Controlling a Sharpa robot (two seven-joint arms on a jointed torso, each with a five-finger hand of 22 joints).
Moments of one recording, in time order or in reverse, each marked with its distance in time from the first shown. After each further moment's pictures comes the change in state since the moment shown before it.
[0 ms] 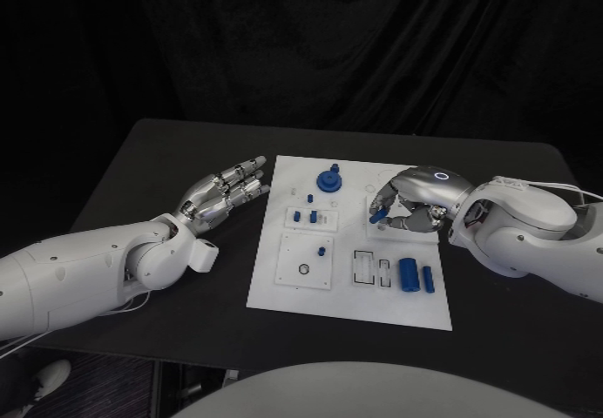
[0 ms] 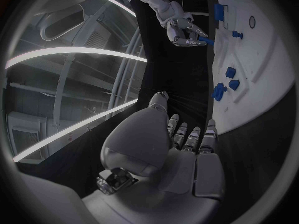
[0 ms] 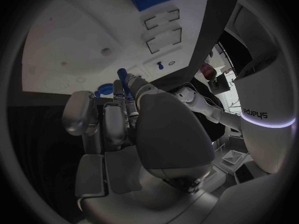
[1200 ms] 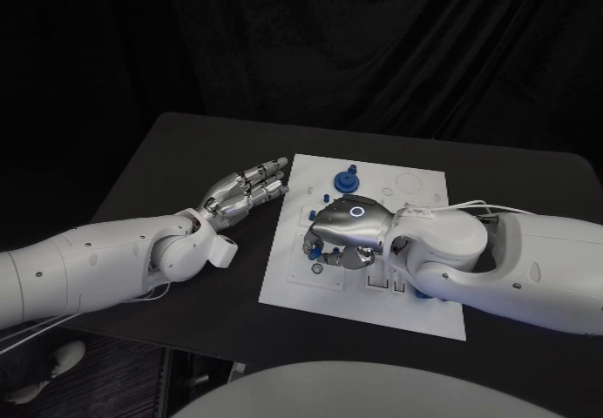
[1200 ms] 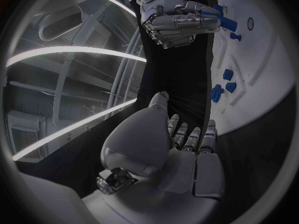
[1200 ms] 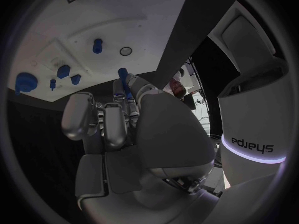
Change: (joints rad) left arm -0.012 0.023 0.000 -0.016 0.000 0.004 0.000; left_hand 0.004 0.004 0.003 -0.003 0.000 0.000 0.000 0.000 0.000 0.000 0.000 0.000 0.000 -0.004 0.004 0.000 0.000 0.000 0.000 0.000 0.000 -0.006; right arm -0.045 0.320 0.001 0.000 -0.224 0.115 0.030; right_hand -0.013 0.004 -0.002 -0.001 0.005 0.004 -0.003 0.000 0.000 0.014 0.000 -0.034 -0.006 0.004 -0.004 0.012 0.030 -0.016 0.011 -0.004 0.049 0.001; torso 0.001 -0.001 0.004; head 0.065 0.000
